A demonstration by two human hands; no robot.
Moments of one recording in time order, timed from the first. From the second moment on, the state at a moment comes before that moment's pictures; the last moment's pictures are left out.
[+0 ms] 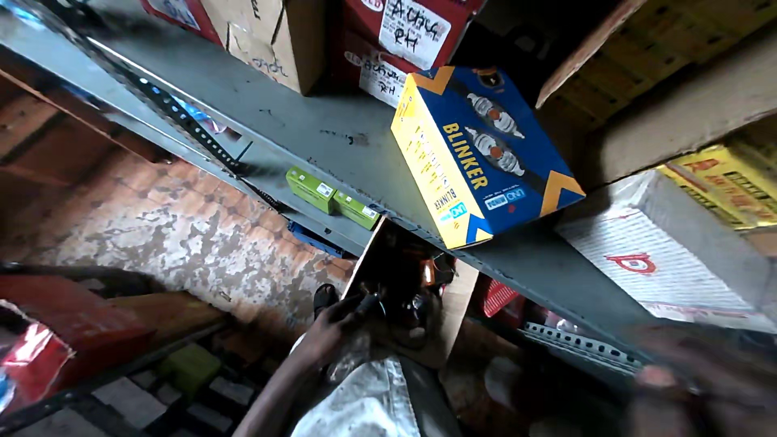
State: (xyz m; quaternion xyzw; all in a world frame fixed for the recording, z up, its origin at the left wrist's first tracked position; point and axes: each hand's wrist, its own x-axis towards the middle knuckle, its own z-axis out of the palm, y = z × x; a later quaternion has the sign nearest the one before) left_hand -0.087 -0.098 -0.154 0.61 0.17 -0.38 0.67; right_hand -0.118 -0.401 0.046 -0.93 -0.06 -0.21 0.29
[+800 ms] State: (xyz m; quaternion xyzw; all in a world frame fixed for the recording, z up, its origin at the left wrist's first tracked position) left_hand -0.079 -0.070 -0.141 0.59 0.10 -0.45 0.67; right_hand 0.013 -0.341 -0.136 -0.83 0.26 0.23 0.45
